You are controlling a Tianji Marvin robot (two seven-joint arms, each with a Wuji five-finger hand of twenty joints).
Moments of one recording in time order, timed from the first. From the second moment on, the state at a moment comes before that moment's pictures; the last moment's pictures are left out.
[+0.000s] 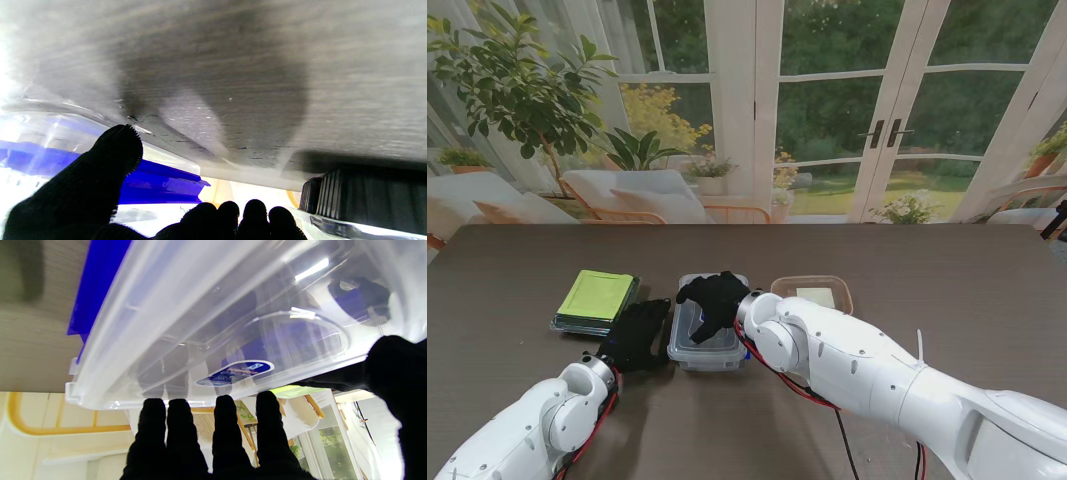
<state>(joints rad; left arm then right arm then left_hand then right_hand) 1.44 -1.06 -1.08 -1.21 0.91 -0.15 0.19 -0.78 -1.32 0.29 -1.04 -0.54 0.03 0.00 0.55 -0.40 0.72 -0.13 0.17 0.36 -0.04 -0.01 0.12 0.21 0.02 0.30 0.06 0.09 0.04 0.36 -0.02 -0.03 0.08 0.36 0.11 -0.72 1.07 -0.16 0.12 -0.08 0.73 0.18 0.20 0.01 0.58 0.32 0.26 0.17 0.23 0.26 0.02 0.05 0.71 0.49</state>
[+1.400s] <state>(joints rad) 1.45 -1.07 -1.07 -1.18 0.95 -0.17 0.34 -0.78 -1.32 0.29 -1.04 -0.53 0.03 0.01 0.46 -0.47 0.63 -0.14 0.17 0.38 -0.04 -0.01 0.14 0.23 0.03 0.32 0.06 0.11 0.05 0.39 -0.02 -0.01 0.08 0.33 0.11 -0.72 1.07 -0.16 0.13 -0.08 0.73 0.18 0.20 0.01 0.58 0.32 0.26 0.17 0.23 0.26 0.02 0.05 0.71 0.49</state>
